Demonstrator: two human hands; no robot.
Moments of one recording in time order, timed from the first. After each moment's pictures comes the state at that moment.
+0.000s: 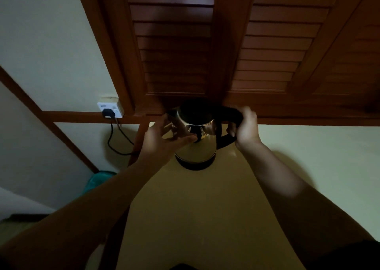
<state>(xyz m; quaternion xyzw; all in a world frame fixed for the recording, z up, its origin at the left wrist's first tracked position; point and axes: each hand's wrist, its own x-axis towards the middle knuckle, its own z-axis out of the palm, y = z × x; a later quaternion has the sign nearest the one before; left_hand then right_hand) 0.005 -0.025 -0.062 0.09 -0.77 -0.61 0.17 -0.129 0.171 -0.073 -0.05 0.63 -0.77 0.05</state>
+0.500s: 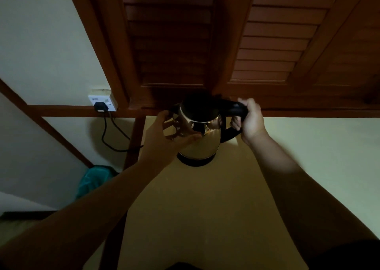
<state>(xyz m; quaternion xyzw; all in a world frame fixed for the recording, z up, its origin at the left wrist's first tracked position) -0.001 -0.024 -0.074 0.09 -0.76 -0.62 0.17 -0.150 0.176 -0.081 -0.07 0.60 -0.79 0.09</state>
